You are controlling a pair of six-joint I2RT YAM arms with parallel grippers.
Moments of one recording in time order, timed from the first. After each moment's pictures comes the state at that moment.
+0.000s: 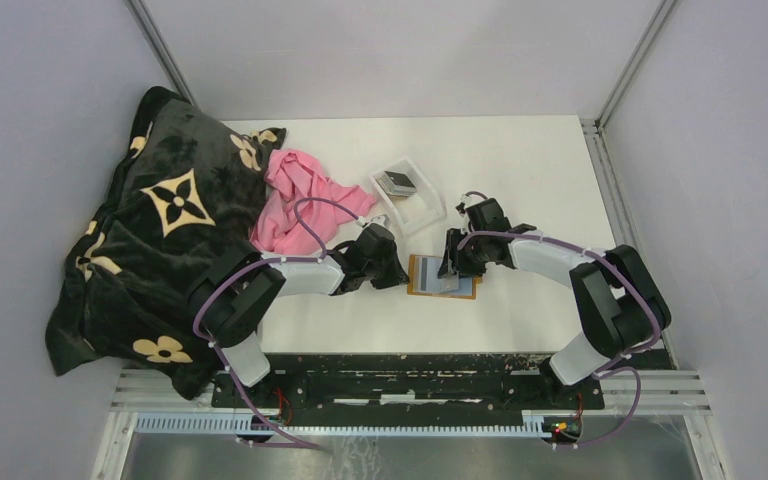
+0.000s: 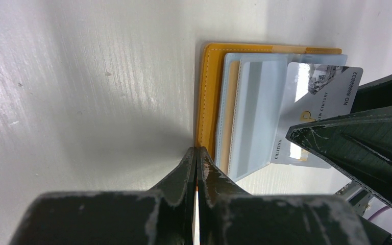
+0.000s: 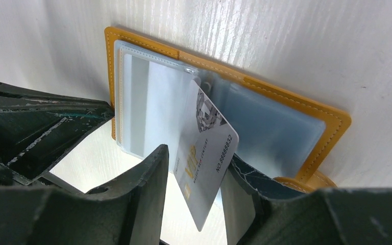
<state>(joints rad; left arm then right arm) -0.79 1.73 0.80 0.11 0.03 -0.90 0.45 1.59 0.82 -0.27 -0.28 0.48</state>
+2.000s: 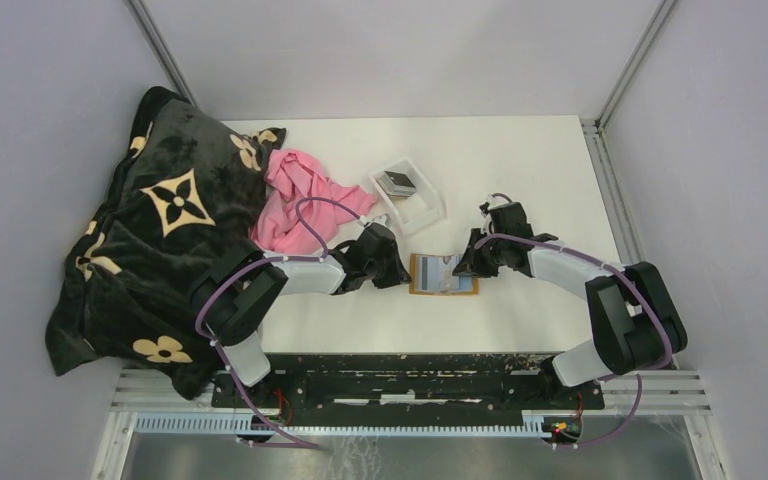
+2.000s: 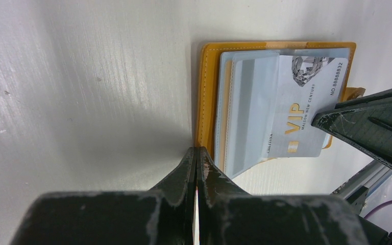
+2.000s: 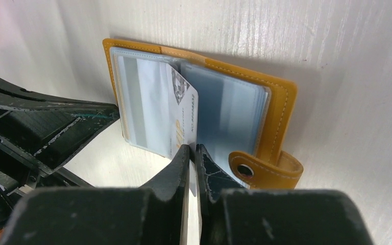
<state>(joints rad) -0.79 1.74 0.80 0.12 0.04 -0.90 0.34 1.48 0.70 -0.20 -0.35 0.57</state>
